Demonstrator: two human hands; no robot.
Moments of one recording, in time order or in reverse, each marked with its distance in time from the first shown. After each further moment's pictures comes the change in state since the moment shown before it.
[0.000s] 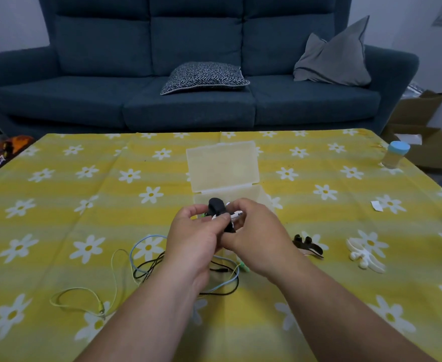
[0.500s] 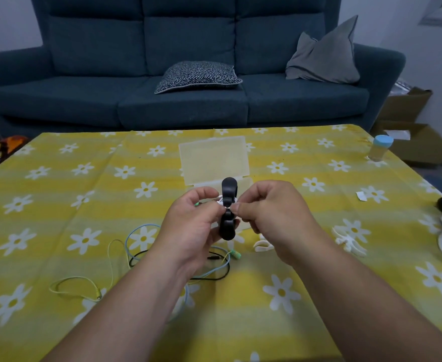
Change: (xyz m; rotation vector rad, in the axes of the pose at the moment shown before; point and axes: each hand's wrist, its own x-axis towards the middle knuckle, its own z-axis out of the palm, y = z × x) left_hand -0.027 0.013 0.003 0.006 -0.211 0.038; right_hand -0.023 -0.008 -0.040 0.340 0.108 0.061
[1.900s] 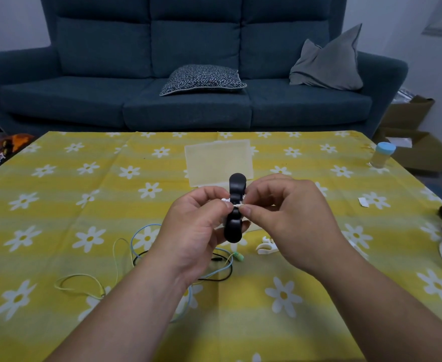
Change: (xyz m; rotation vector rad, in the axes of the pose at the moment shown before) left_hand -0.019 0.012 -0.002 -0.081 -0.155 0.094; right_hand -0.031 -0.022 -0.012 -0.160 -0.025 -0.373
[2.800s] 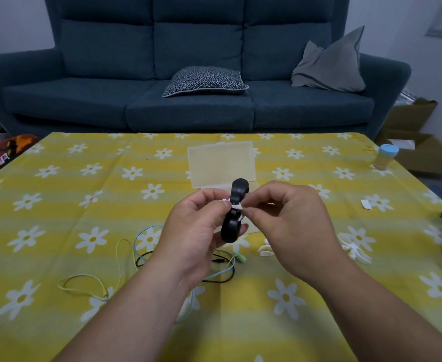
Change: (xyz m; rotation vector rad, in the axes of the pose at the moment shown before) left_hand -0.001 -0.002 -0.002 0.019 0.089 -0.009; right_hand -0.001 0.011 0.008 -0.023 0.065 -0.005
